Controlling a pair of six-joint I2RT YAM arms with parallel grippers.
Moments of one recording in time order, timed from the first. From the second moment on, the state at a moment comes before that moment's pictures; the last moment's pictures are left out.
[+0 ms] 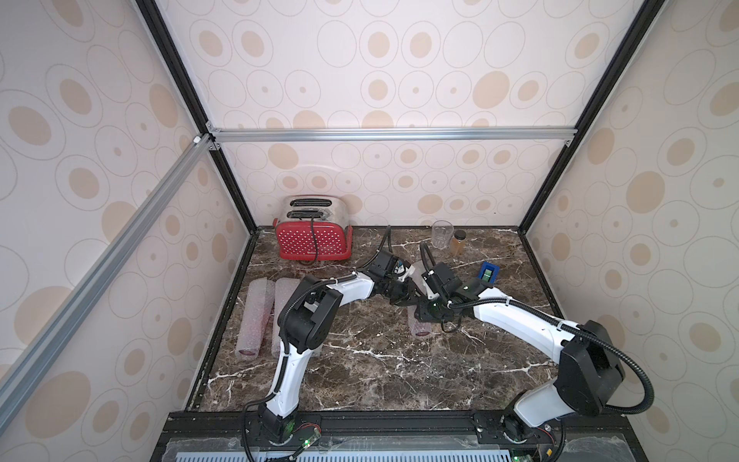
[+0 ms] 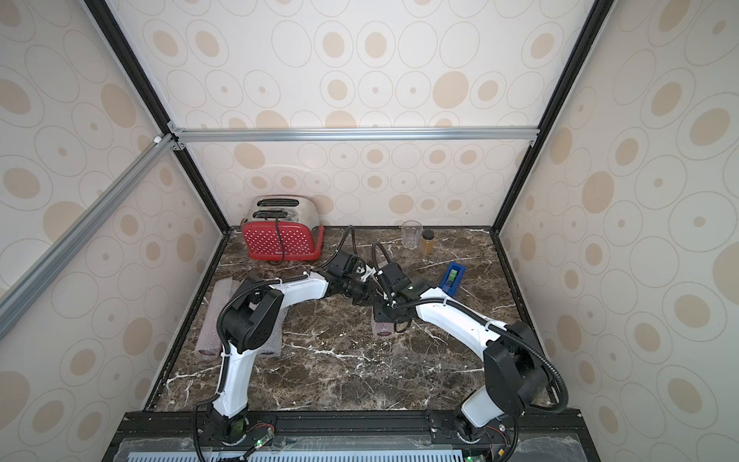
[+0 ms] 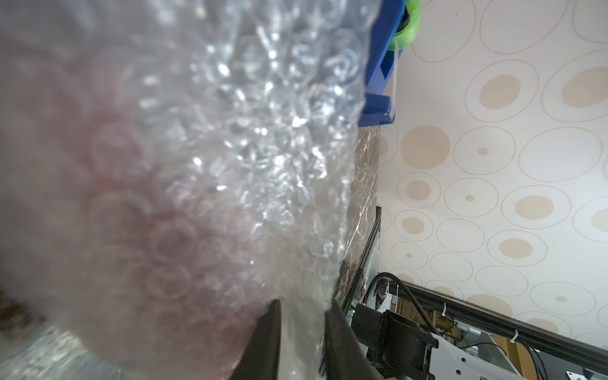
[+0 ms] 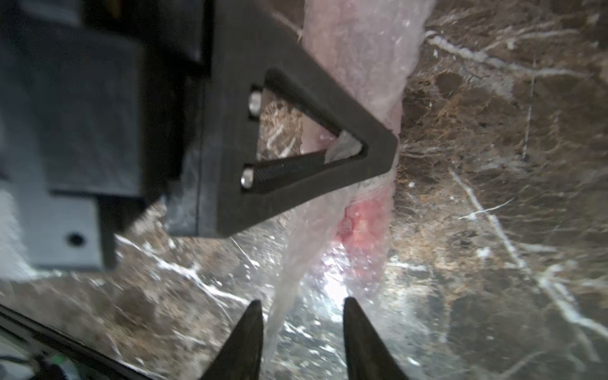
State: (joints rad) left arm -0.61 2.16 1.47 -0.16 0.83 -0.75; right arm 0.63 1.52 1.11 -0.72 -0.06 0.62
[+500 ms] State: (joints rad) left arm -0.62 2.16 1.48 -0.15 0.82 -0.73; right arm 0.50 1.49 0.97 -0.71 -0.12 0.62
